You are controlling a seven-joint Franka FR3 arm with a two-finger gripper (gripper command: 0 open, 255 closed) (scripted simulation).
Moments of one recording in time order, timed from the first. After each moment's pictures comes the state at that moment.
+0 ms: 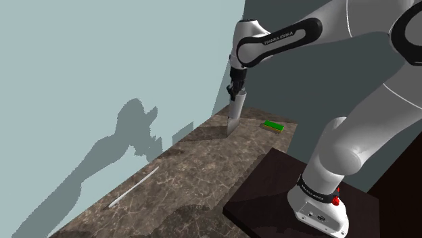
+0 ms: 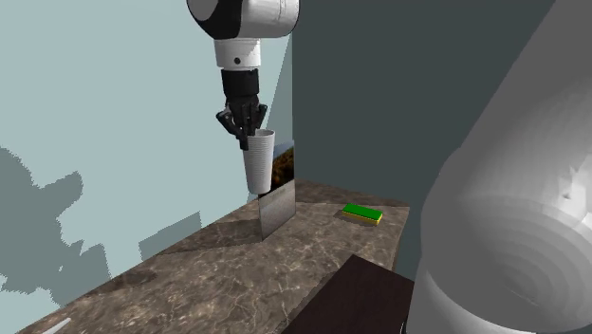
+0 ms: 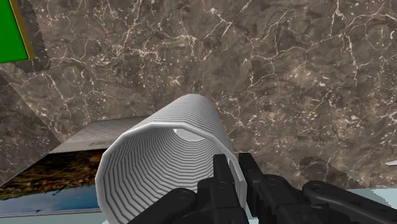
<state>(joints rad) 0.05 -0.34 -0.16 -2.35 -0.18 2.11 -0.06</state>
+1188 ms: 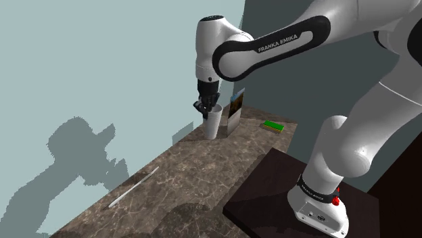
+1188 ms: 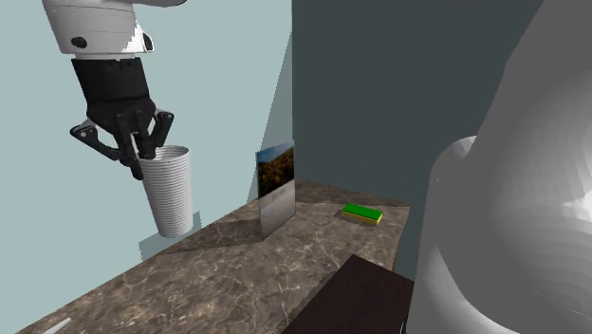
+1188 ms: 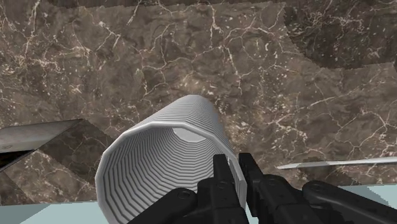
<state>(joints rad) 0.23 -0.30 0.15 -2.30 -0.10 2.04 0.39</state>
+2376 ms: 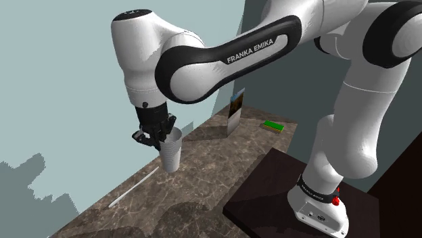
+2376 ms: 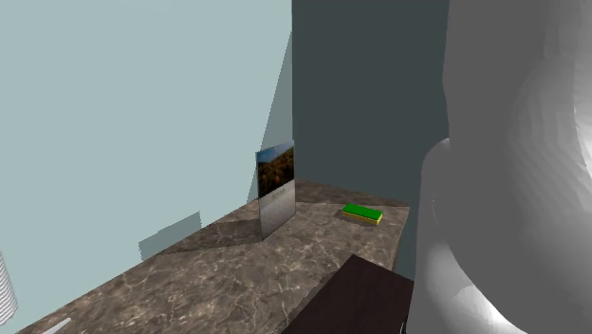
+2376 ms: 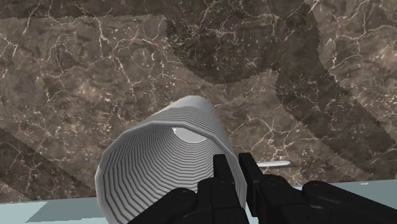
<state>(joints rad) 0.40 0.08 0.41 -1.87 -0.18 1.92 0.84</state>
